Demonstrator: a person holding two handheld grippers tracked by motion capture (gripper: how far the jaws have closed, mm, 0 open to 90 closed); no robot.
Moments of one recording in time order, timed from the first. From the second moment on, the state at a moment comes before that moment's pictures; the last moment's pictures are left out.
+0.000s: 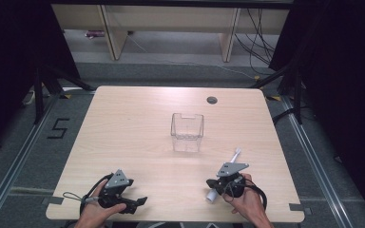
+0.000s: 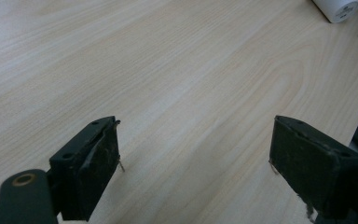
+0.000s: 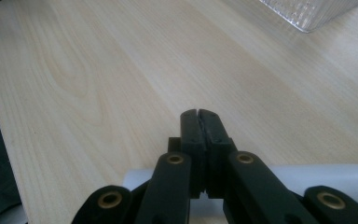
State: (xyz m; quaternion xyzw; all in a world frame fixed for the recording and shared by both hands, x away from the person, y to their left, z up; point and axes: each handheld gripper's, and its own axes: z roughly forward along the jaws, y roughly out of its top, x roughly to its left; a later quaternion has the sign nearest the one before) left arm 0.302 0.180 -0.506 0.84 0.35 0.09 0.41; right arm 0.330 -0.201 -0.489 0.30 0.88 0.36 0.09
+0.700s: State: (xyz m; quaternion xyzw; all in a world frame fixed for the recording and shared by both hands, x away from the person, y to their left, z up) left arm 0.301 0.179 -0.506 0.83 0.35 0.08 0.42; right arm 0.323 -0.217 -0.492 0.31 0.89 0.34 0.07
